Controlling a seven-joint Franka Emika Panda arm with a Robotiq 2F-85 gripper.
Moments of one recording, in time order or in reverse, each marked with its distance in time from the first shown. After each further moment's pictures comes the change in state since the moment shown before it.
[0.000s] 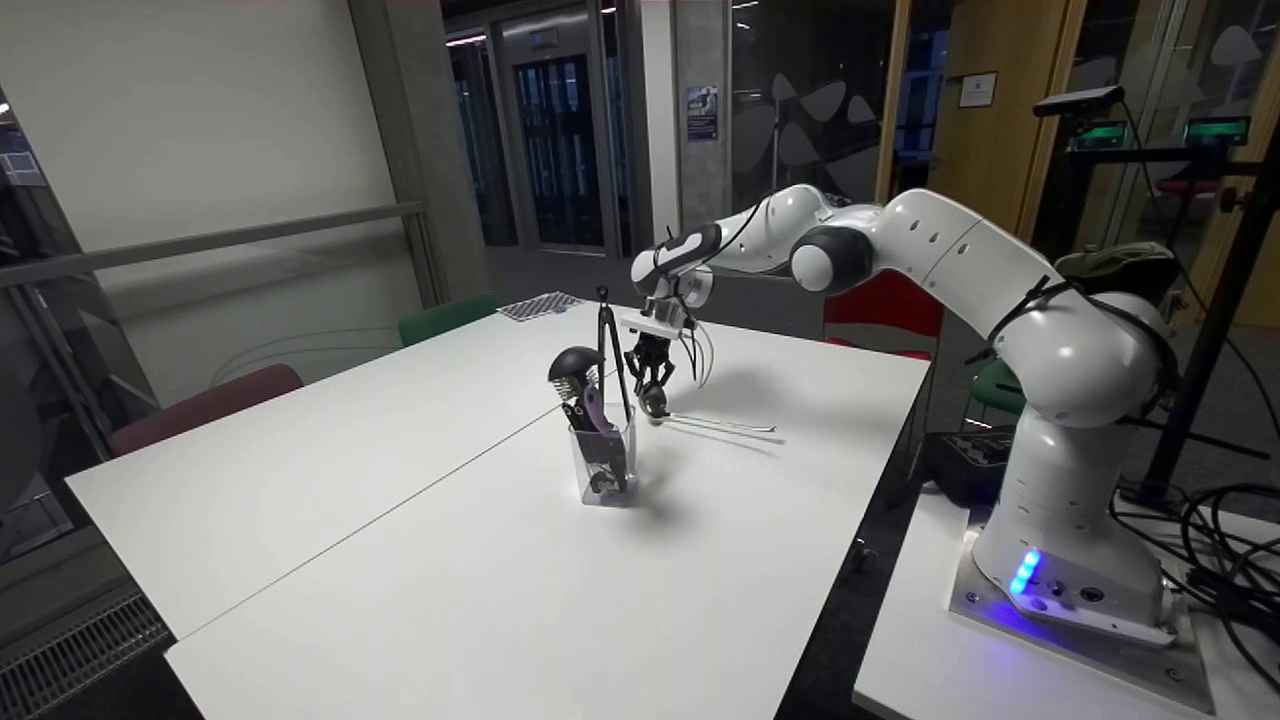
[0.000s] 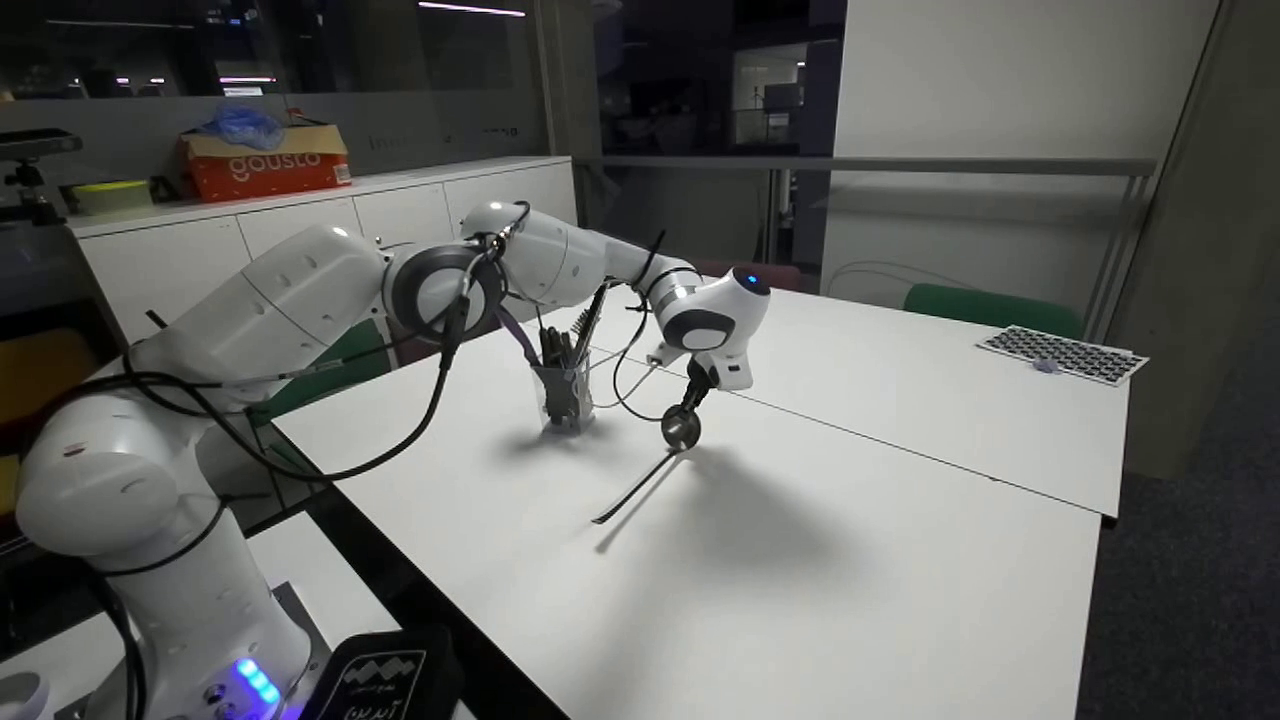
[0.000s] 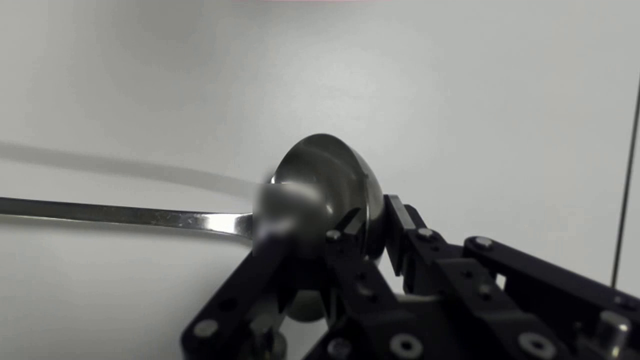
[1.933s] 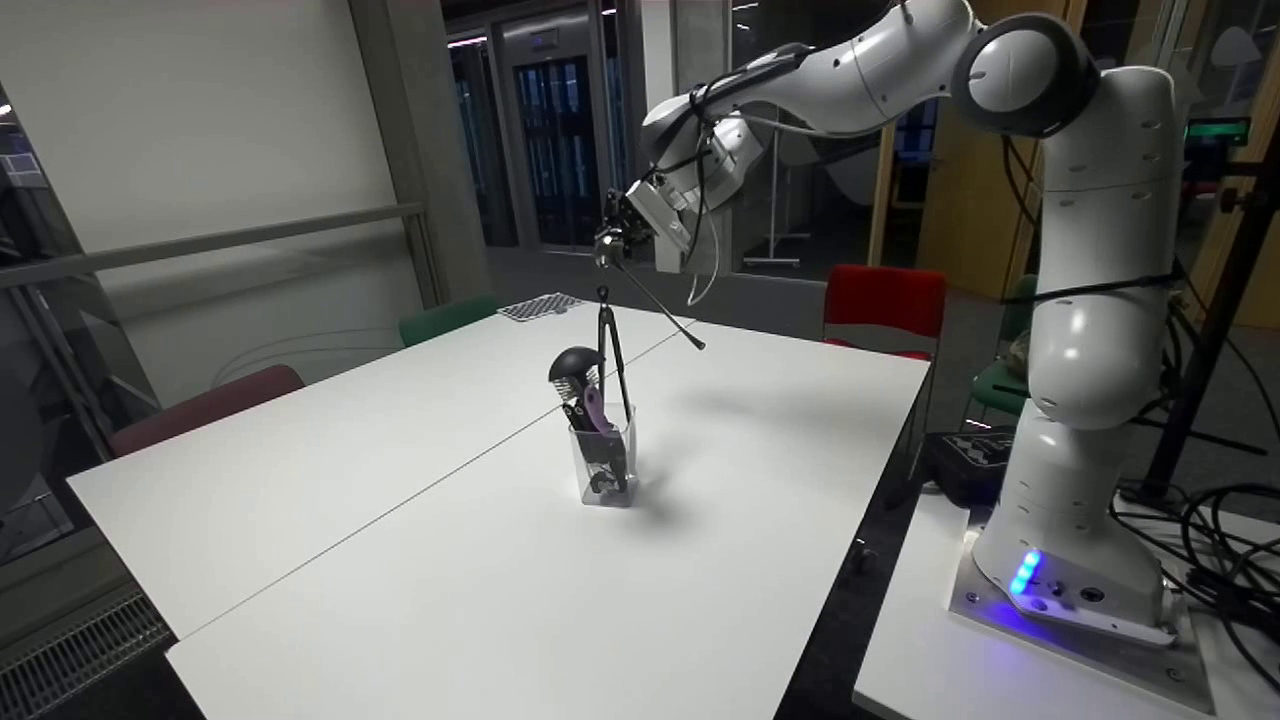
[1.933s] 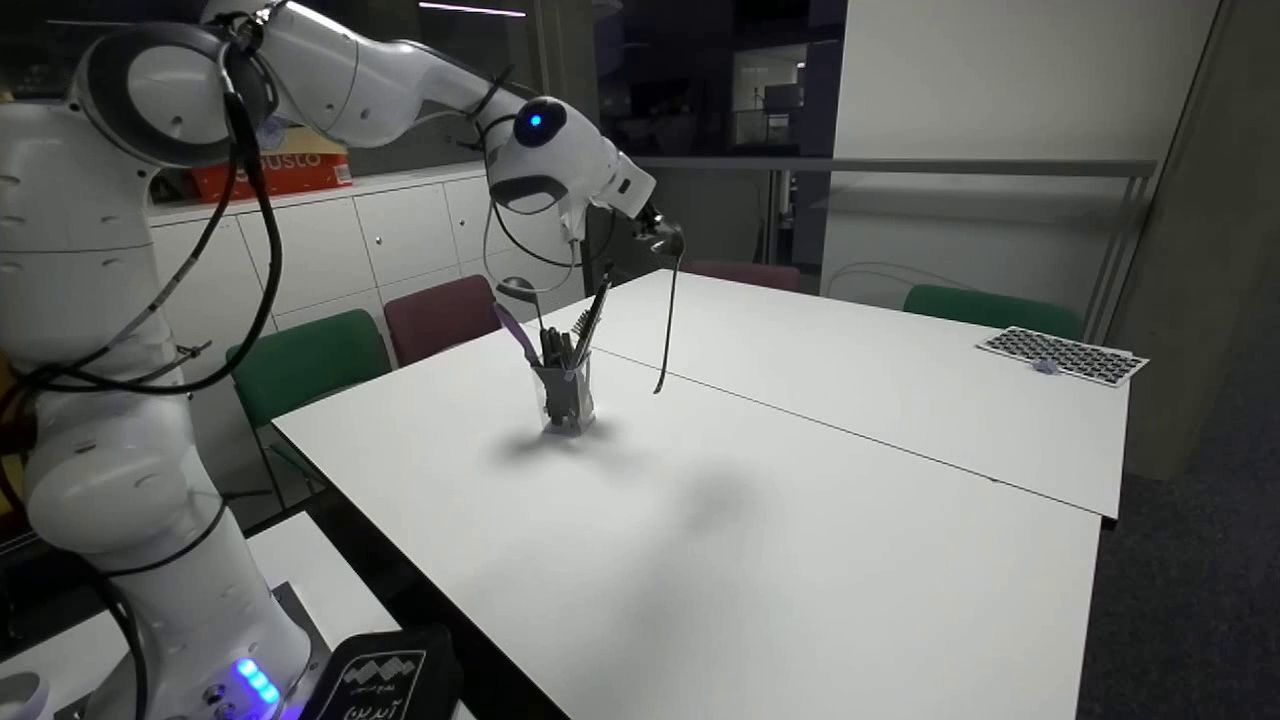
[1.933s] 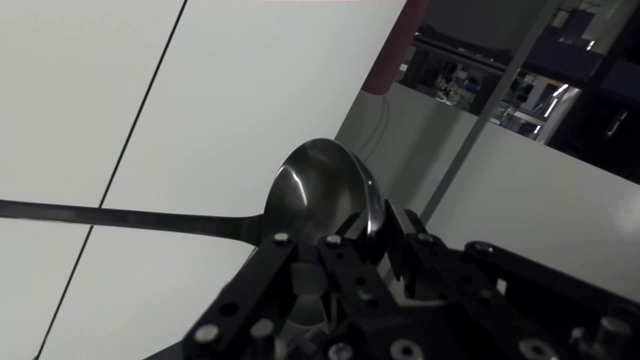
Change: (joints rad) arm 0.065 -0.885 0.260 -0.826 0.472 1.001 -0.752
